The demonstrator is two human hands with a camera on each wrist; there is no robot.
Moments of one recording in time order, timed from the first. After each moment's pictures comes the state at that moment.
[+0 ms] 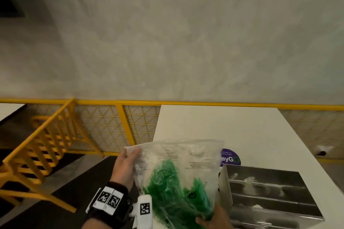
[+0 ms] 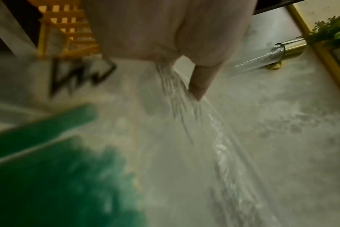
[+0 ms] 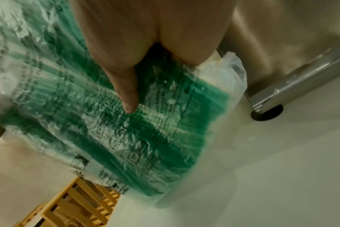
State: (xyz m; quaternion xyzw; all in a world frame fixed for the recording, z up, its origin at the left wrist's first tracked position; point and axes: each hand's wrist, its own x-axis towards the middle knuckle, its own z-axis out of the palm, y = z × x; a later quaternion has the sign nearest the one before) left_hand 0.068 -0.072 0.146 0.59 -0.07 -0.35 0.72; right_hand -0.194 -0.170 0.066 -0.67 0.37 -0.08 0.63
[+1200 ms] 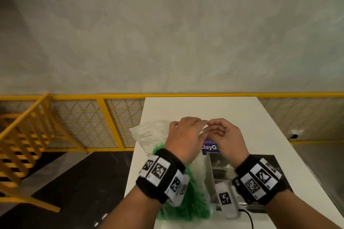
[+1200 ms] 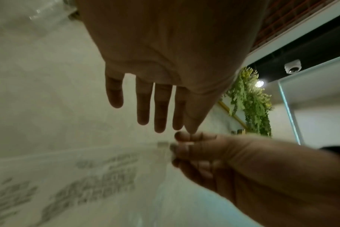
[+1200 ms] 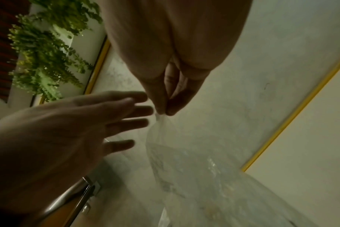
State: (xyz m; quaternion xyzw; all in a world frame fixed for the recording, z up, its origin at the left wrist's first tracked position) left_hand -0.066 -0.178 0.240 0.75 -0.64 -0.06 0.20; right_hand -0.184 -0.265 0.199 -0.66 0.34 -0.38 0.54
